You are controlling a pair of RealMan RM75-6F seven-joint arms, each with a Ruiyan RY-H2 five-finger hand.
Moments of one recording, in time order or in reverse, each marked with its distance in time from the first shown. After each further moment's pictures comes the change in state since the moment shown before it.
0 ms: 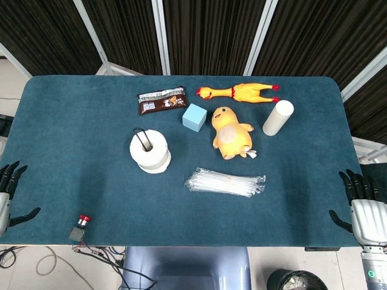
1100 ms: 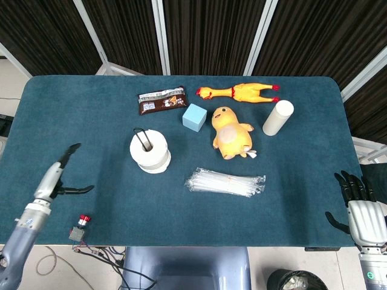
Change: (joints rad) left arm -0.283 -0.114 -0.128 0.034 -0.177 -0.489 -0.619; right arm 0.005 0.003 -0.014 -0.014 -0.024 -0.017 0.025
